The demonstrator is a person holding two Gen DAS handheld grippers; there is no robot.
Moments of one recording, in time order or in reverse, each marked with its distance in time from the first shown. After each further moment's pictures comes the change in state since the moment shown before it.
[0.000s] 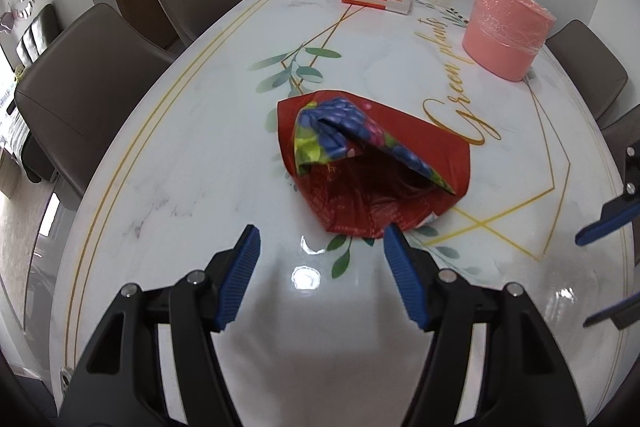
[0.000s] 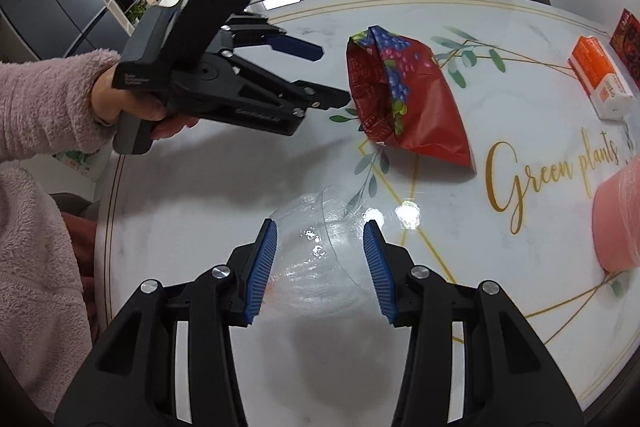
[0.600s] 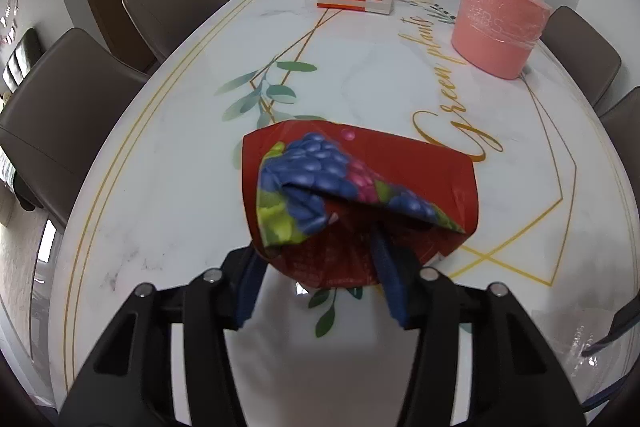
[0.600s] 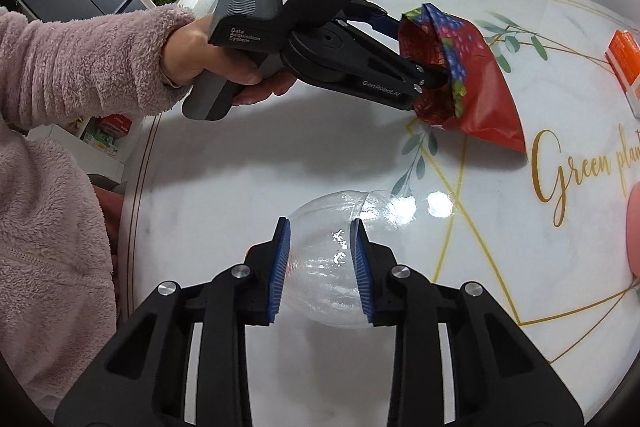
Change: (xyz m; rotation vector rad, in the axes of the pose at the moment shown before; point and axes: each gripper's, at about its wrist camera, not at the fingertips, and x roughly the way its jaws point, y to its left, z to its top) left arm 0.021 -0.017 0.021 0.081 -0.025 -0.034; right arm 0.004 0.020 -0.010 -0.025 0.042 0.111
